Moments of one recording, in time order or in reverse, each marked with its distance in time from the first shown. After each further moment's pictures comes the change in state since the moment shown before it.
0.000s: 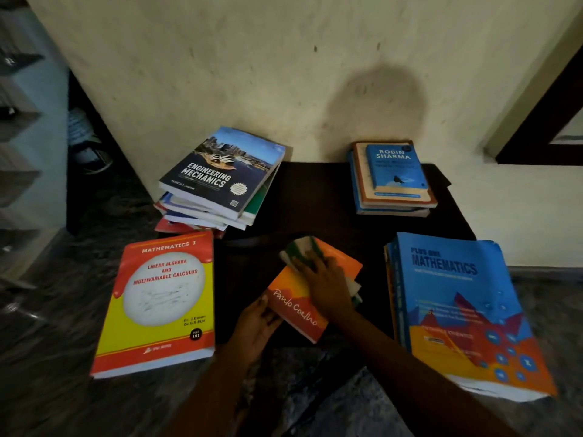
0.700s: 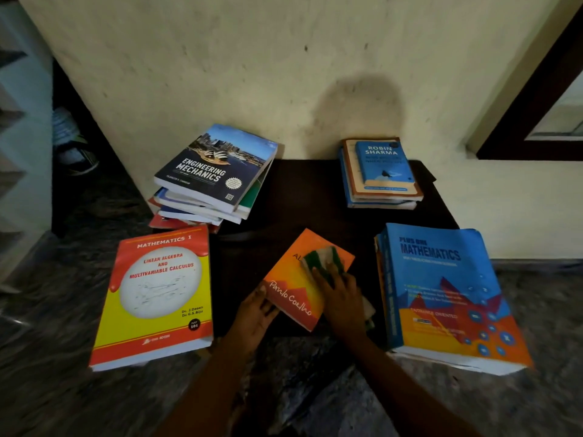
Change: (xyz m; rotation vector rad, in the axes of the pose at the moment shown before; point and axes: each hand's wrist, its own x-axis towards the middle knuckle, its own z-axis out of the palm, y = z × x) left_hand 0.001 -0.005 -0.003 0.048 -0.044 0.040; right_hand -0.068 0.009 0.000 -0.041 0.044 0.142
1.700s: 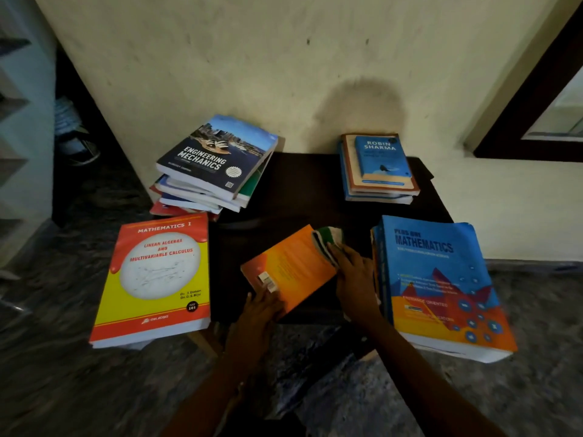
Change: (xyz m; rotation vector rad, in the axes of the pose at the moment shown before) left_hand -0.016 -0.042 -0.059 1.526 -0.236 1.176; right_hand -0.002 0.009 -0.047 0.360 0.119 0.105
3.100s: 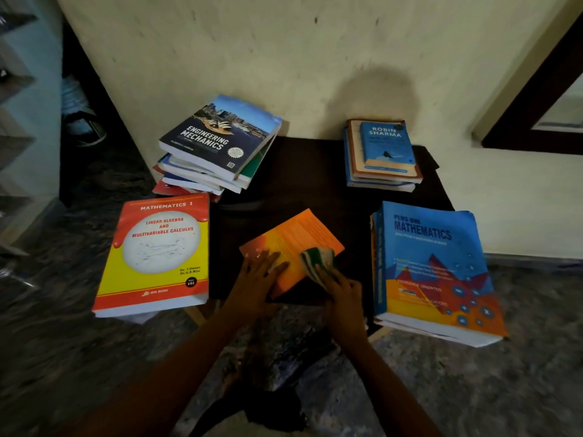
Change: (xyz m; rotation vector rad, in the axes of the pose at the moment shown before) left_hand 0.035 -0.009 -0.015 0.411 -0.351 0.035; right_hand -0.064 0.009 0.020 0.016 0.024 -0.110
